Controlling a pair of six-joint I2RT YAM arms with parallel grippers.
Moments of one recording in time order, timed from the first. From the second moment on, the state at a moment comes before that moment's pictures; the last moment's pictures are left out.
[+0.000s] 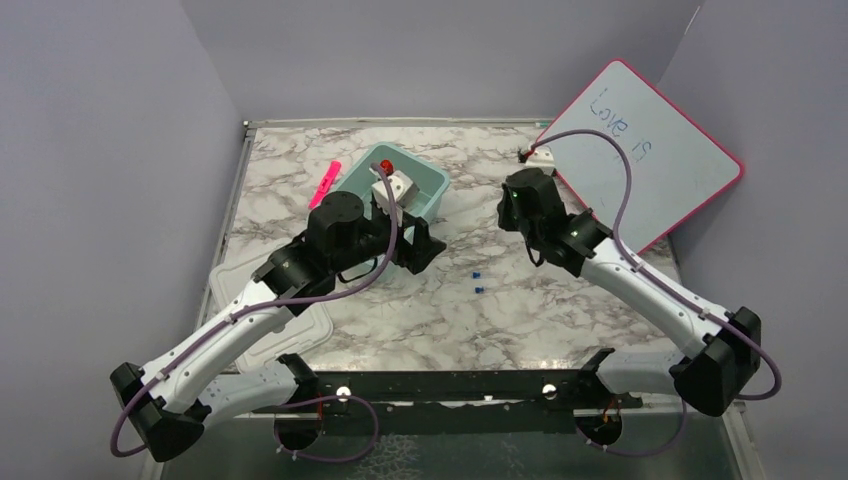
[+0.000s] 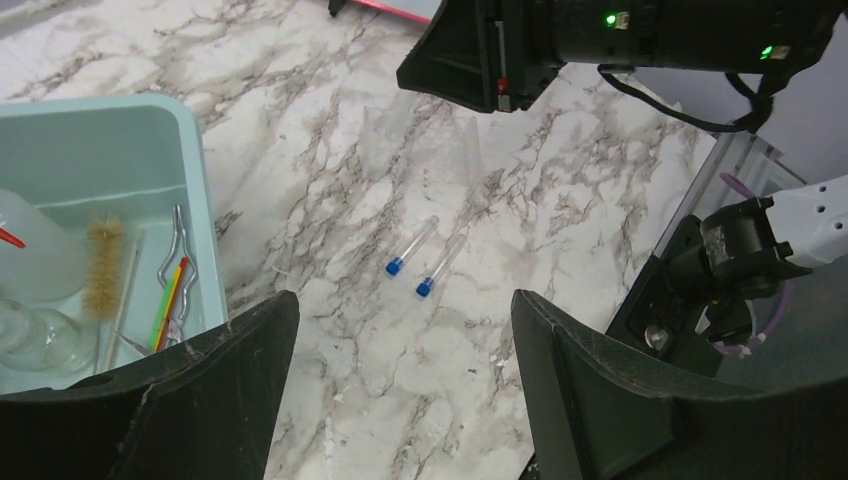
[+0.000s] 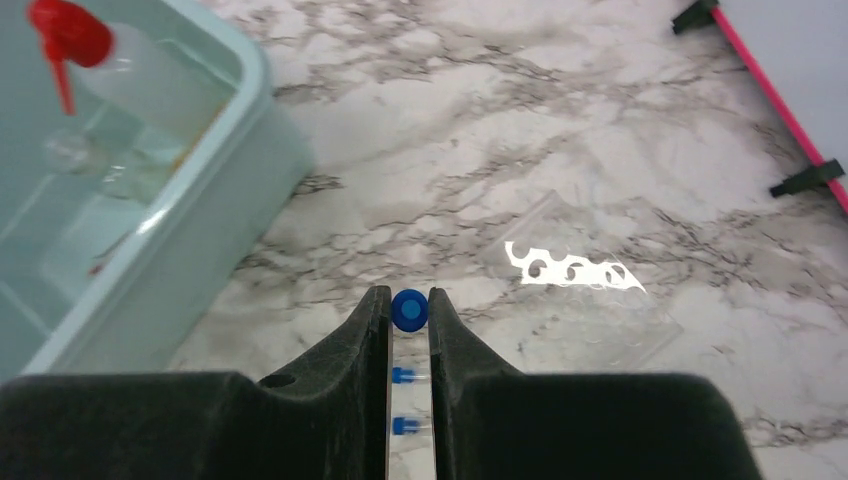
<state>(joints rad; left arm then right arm) -0.79 0.98 1.05 -0.31 0.17 -0.18 0.69 1.24 1.13 -0.44 0.43 0.43</state>
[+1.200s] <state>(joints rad) -0.79 0.93 0.88 -0.23 0.19 -0.22 0.57 1.46 0.88 -0.07 0.55 0.52</state>
